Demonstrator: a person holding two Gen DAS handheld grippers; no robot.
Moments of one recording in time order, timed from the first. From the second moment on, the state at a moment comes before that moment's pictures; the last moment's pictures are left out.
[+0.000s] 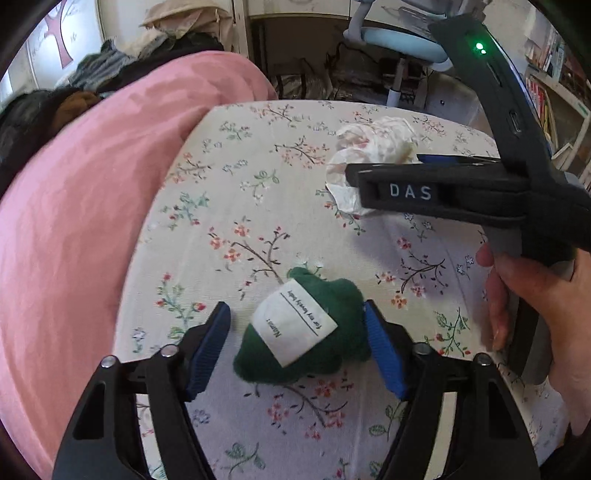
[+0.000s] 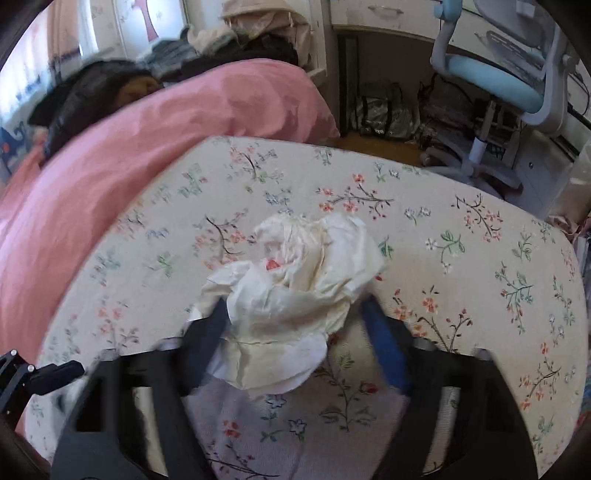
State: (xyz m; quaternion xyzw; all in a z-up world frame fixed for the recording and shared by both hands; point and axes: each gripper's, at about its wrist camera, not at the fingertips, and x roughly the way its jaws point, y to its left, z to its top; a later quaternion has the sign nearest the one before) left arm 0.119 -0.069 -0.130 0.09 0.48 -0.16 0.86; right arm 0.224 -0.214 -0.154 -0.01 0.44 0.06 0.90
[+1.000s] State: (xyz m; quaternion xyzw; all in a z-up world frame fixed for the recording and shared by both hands) left arm -0.005 -0.013 -0.025 0.02 0.33 -0.15 0.93; right arm -0.102 -0.167 -0.059 0.04 0.34 0.21 0.92
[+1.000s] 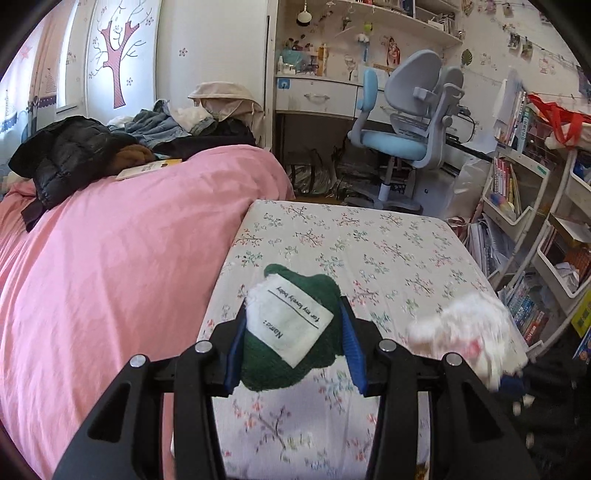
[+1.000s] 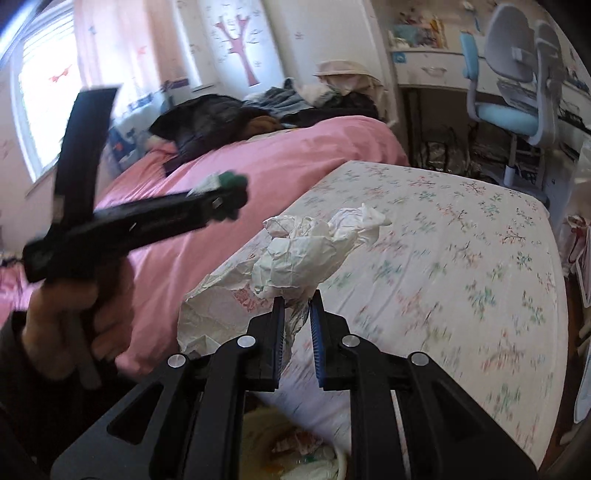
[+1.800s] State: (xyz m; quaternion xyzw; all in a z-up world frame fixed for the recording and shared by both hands) left arm -0.095 -0.001 -0.051 0.02 0.34 -0.14 0.93; right arm -0.201 -0.122 -0.134 -0.03 0.48 0.23 0.85
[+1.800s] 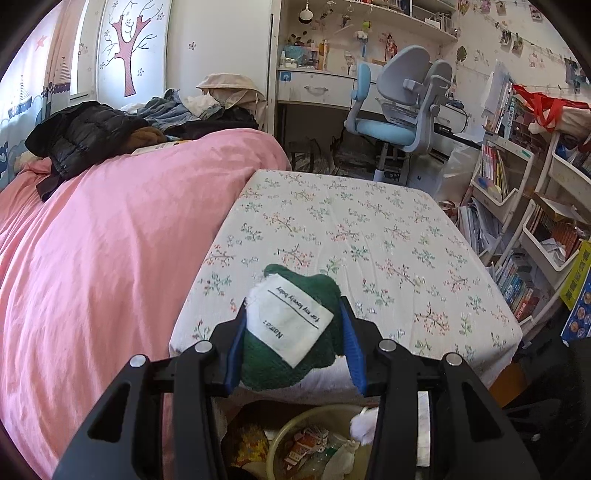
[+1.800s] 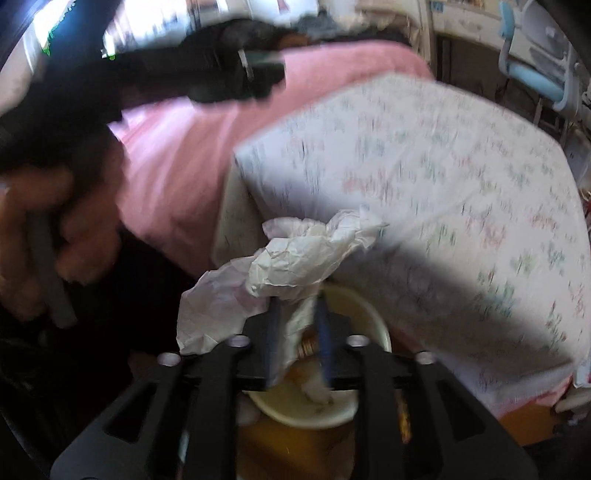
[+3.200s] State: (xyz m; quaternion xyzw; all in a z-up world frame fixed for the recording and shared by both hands) left arm -0.182 -0.007 -0.017 0.05 0.32 -0.06 0.94; right arm -0.248 -0.191 0.012 0.02 0.27 -0.04 0.96
